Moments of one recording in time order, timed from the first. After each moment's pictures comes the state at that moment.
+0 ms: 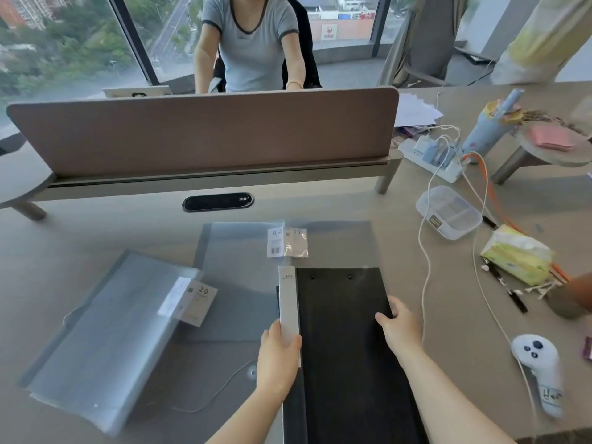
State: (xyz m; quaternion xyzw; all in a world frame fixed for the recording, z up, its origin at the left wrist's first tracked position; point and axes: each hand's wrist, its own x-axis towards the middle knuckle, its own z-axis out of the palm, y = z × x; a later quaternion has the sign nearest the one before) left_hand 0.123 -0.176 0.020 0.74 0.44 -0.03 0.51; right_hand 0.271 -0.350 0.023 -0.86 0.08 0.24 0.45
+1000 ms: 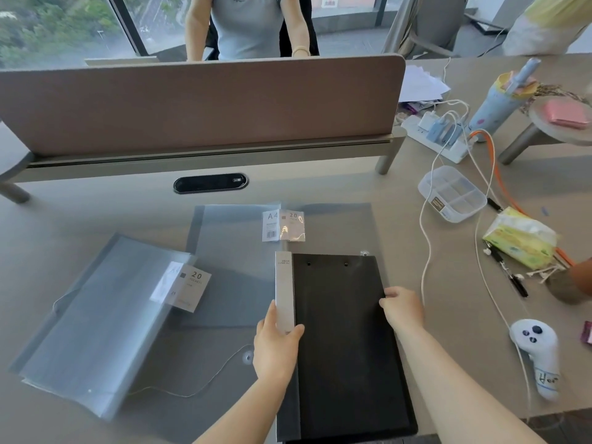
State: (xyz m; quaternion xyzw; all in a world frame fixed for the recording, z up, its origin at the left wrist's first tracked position) left_hand 0.125 -0.184 0.000 0.73 0.49 -0.03 0.47; right_hand 0.296 -0.350 0.005 -0.90 0.14 0.24 0.33
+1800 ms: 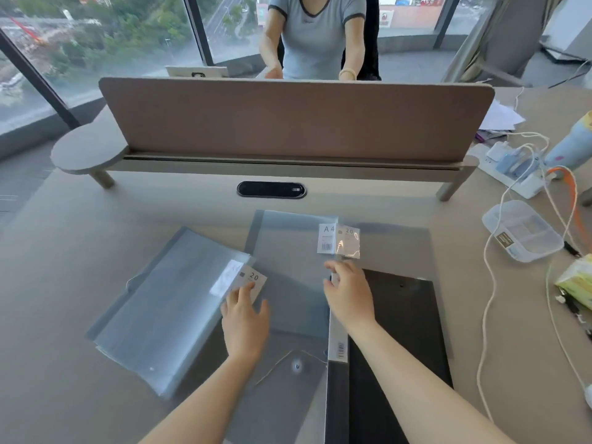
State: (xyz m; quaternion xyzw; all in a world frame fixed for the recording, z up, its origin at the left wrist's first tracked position) left_hand 0.084 -0.047 0.021 0.78 0.53 0.07 0.33; right_hand 0.233 -0.168 0.047 -0.88 -0.24 0.17 0.36
